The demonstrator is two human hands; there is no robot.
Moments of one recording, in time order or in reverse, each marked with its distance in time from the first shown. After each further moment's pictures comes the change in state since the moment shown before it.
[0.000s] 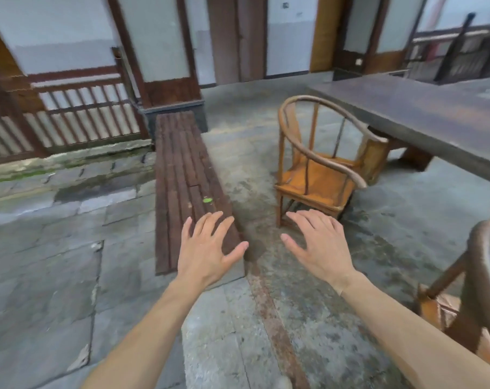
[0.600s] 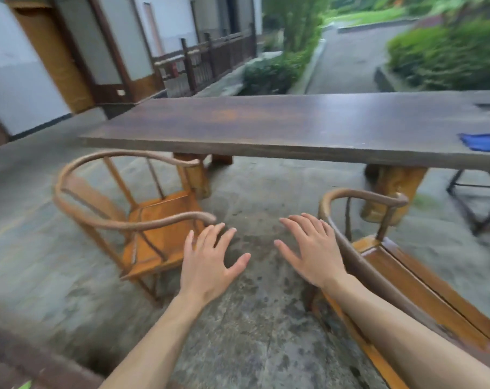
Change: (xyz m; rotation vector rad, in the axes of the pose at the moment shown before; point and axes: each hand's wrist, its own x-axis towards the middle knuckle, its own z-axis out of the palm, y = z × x) left_hand 0.314 0.242 0.179 -0.374 -0.145 0.831; right_hand 0.040 0.241 -0.026 -0.441 0.274 0.744
